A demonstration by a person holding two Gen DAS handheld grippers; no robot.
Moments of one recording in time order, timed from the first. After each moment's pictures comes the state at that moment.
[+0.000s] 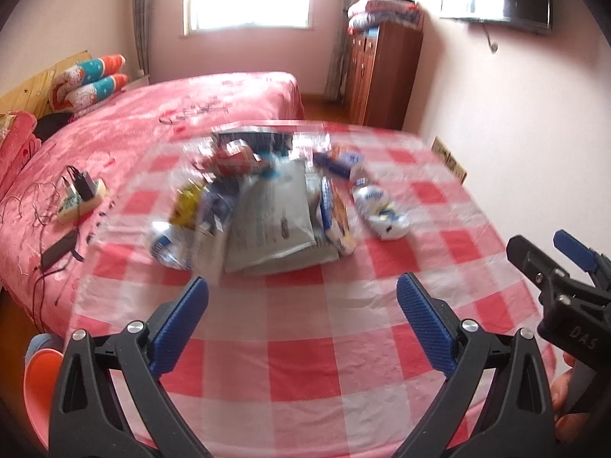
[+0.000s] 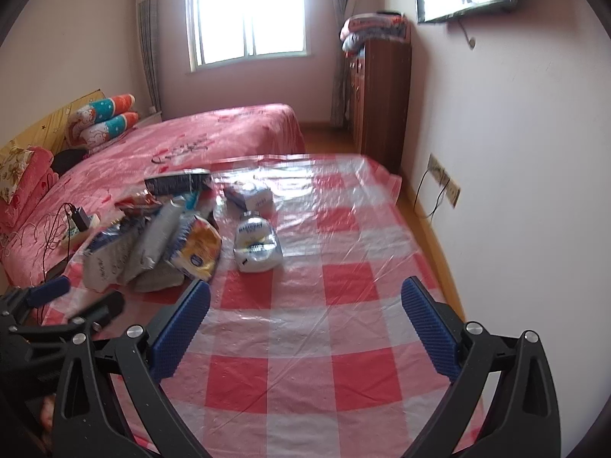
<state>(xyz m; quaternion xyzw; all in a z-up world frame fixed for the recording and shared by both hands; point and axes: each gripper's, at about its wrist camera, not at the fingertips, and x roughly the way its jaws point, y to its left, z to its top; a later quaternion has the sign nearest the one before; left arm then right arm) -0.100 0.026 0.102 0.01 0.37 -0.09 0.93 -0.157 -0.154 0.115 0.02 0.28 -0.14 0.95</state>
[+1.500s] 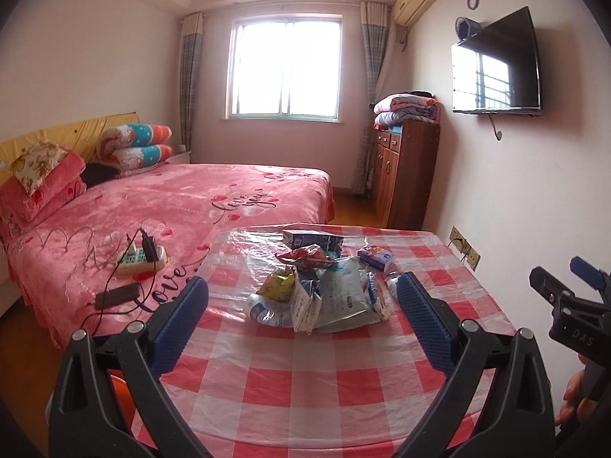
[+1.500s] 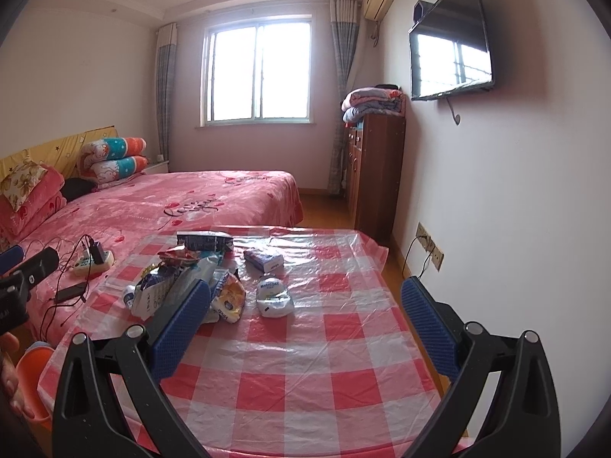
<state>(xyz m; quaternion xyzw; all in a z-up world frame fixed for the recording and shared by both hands) -0.200 0.109 0.176 -0.02 0.20 -0.04 0.98 -0.225 -0.112 0.157 -0.02 0.18 -0.13 0.98</state>
